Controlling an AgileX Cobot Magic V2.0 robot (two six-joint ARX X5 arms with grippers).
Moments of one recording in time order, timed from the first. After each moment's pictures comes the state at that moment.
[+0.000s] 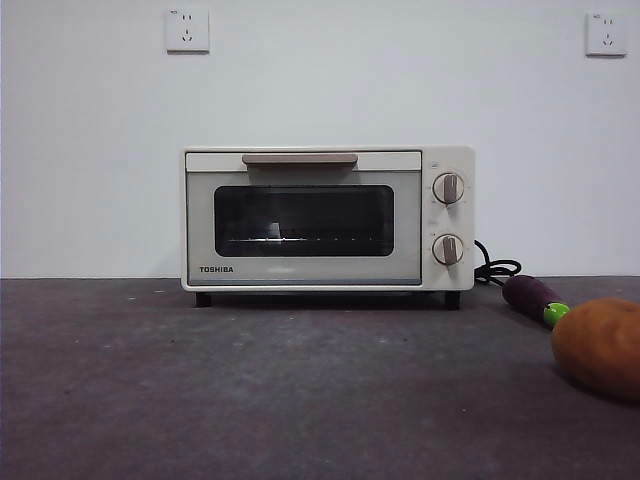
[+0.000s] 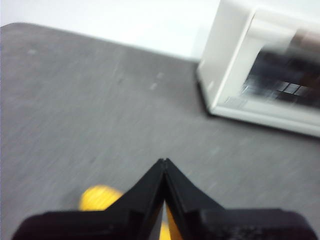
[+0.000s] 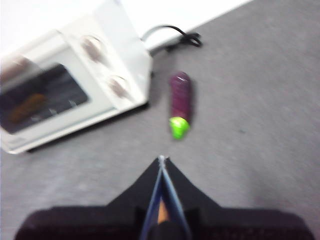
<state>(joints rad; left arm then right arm) 0.04 0.06 0.09 -0.19 0.06 -0.26 0.02 0.01 0.14 -0.31 -0.11 0.40</state>
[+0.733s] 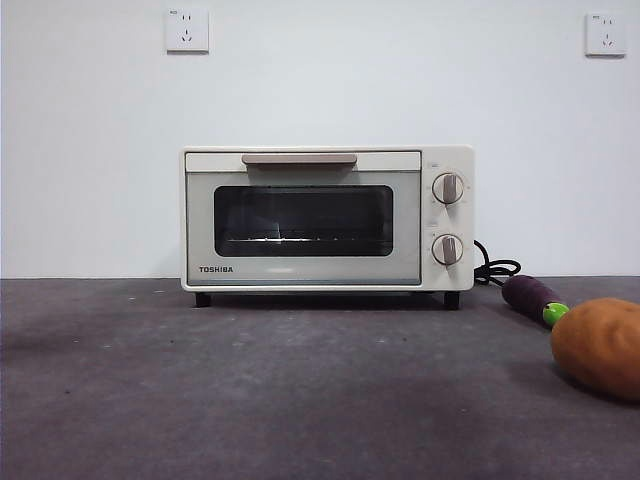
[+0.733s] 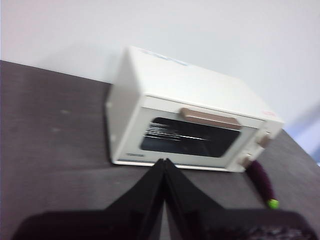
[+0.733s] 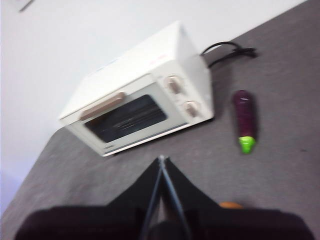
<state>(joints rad) 0.04 0.68 0.73 -0.23 0.38 -0.34 0.02 0.30 0.78 -0.70 -0.28 0.48</state>
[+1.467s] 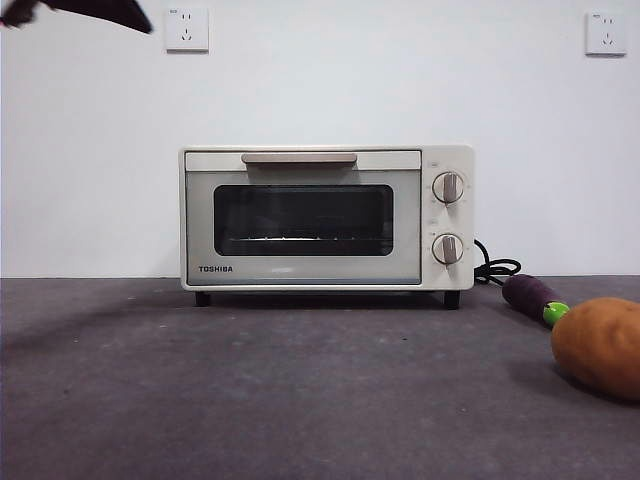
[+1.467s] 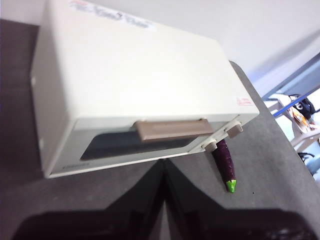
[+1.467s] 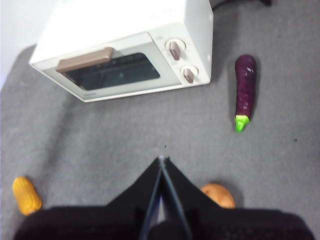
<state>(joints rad) -0.10 1.46 1.48 -0.51 0.50 -0.32 0.02 0.96 1.34 -1.03 -0.35 0.24</state>
